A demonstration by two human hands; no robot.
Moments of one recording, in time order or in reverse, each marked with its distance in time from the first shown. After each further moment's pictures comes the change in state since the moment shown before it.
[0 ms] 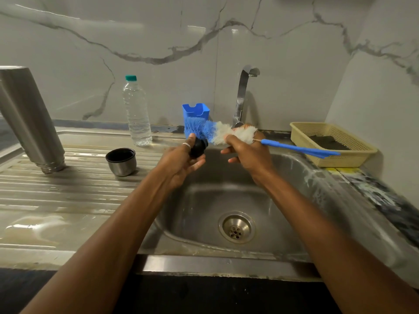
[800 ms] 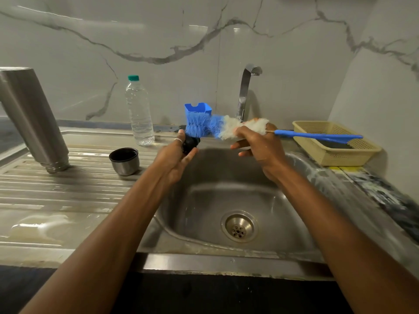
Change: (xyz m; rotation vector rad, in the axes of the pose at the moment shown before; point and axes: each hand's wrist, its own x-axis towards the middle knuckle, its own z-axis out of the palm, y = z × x) left_hand -0.001 0.012 -0.004 -0.159 0.073 0.035; right_hand 0.008 -0.011 -0.011 0.065 0.019 0.004
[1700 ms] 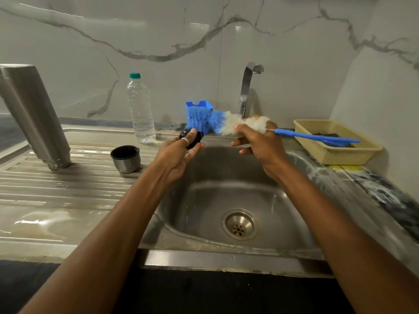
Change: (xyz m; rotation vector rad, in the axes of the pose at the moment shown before) left_hand -0.005 -0.001 0.000 -0.004 -0.110 0.029; right_hand -0.001 0.001 0.000 0.021 0.004 0.005
